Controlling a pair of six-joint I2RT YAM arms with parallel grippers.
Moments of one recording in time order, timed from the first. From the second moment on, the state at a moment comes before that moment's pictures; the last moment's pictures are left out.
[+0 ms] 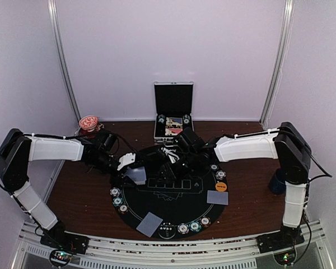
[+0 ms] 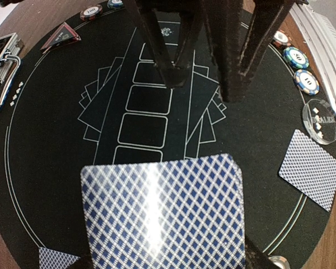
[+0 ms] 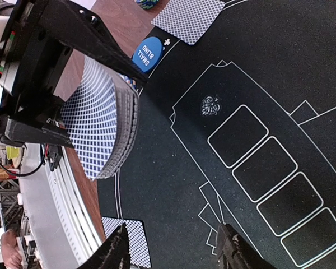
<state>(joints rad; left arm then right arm) -0.52 1.61 0.92 -0.38 0.63 0.83 0.88 1.98 1.39 -0.29 -0.51 0.38</state>
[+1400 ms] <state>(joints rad) -0.52 1.61 0.92 -0.38 0.64 0.84 0.91 2.18 1.42 0.25 -0.55 0.81</state>
